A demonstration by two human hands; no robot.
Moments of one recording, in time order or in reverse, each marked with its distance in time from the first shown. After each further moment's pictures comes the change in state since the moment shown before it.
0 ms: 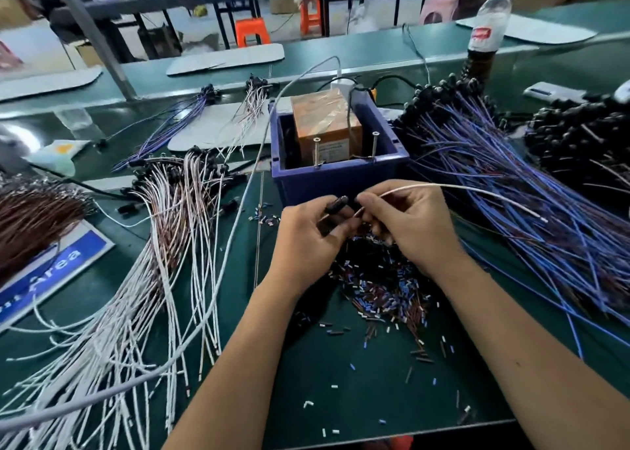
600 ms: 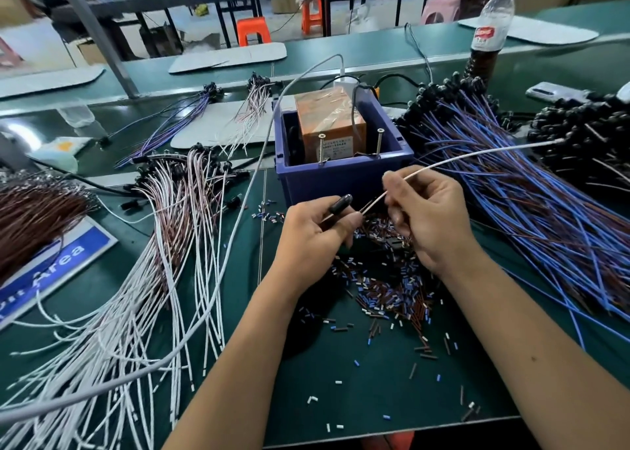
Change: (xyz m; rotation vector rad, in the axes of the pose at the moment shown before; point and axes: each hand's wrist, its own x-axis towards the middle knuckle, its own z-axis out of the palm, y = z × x) left_hand -0.005 0.008 -0.007 -0.146 -0.103 -0.114; right_hand -0.003 -0.009 -0.006 0.291 0.079 0.093
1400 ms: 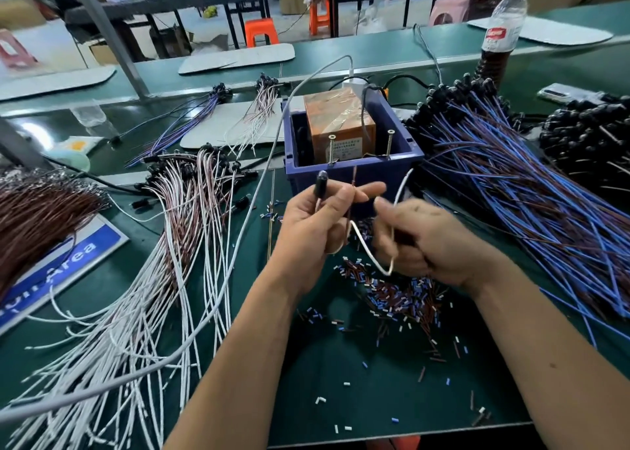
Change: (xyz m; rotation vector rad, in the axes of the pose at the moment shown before) left_hand -0.001 0.019 -0.009 -0.680 -0.102 -0.113; right_hand -0.007 -0.009 -0.002 0.014 -0.665 0.410
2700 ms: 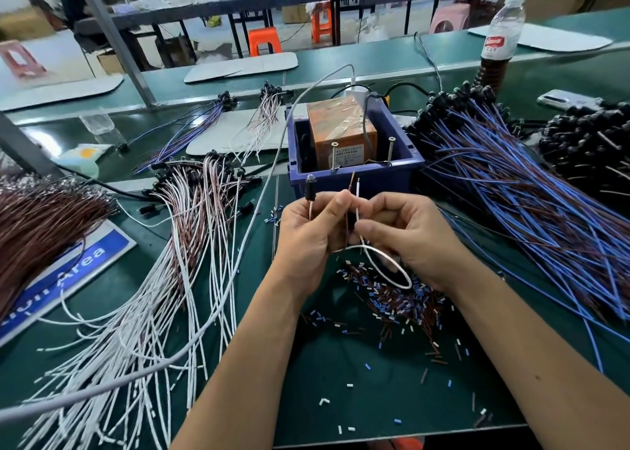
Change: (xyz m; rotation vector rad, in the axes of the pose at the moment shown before) left_hand -0.001 -0.005 0.002 -0.112 0.135 0.009; right_hand 0.008 0.009 0.016 -0.123 0.313 -0.241
